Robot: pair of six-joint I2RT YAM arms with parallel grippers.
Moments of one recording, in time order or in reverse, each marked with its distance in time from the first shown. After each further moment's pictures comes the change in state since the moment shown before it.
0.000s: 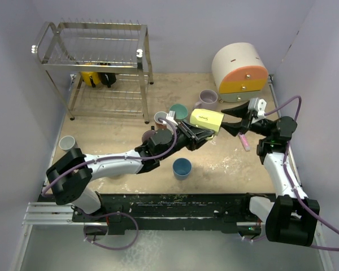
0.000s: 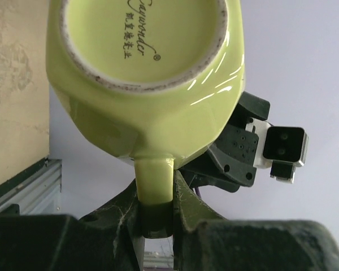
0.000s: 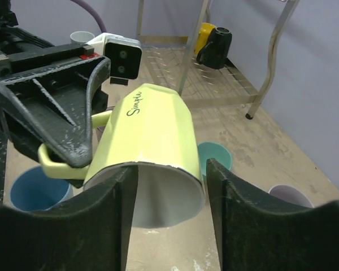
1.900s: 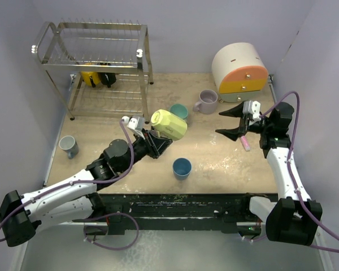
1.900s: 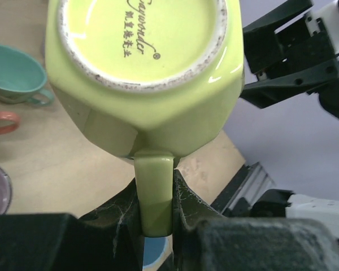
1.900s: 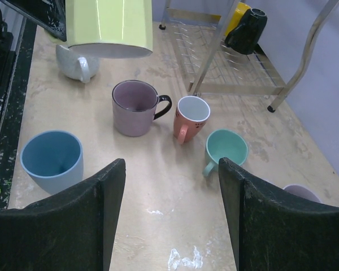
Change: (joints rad) left arm 0.116 -0.633 -0.322 -0.319 -0.040 1.042; right arm 0.001 0.006 0.150 -0.678 -0.122 -0.568
